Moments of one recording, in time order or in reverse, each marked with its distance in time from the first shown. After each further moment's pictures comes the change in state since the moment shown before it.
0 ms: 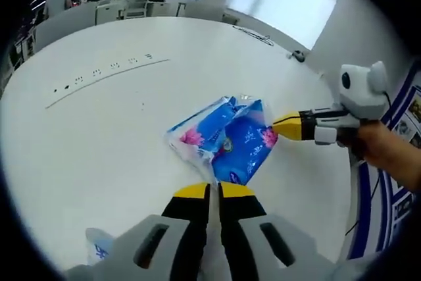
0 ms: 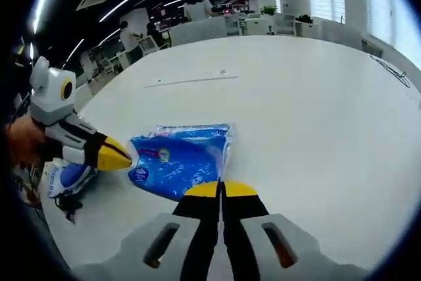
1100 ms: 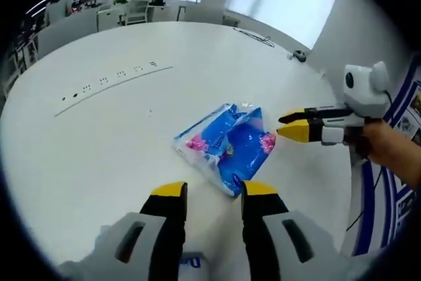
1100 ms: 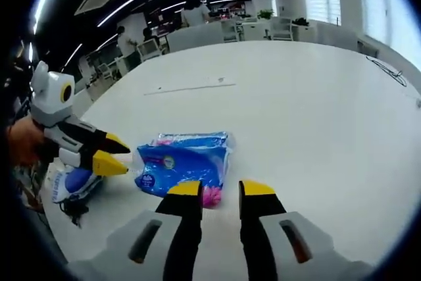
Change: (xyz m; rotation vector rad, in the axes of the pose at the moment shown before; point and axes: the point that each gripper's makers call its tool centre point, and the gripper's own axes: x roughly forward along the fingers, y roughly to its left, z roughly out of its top) left arm -0.018 0.003 0.012 0.012 -0.024 0.026; right arm -0.017 -0.001 0.014 0.018 -0.034 -0.007
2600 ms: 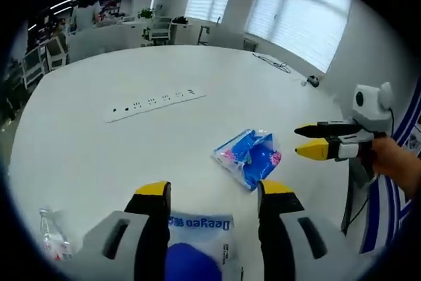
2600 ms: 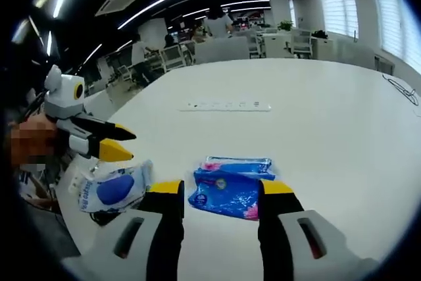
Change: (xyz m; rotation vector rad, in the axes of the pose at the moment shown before) left arm -0.094 0.036 0.015 -0.078 -0.141 0.113; right arm -0.031 0.068 0.039 -0.070 -0.056 0.112
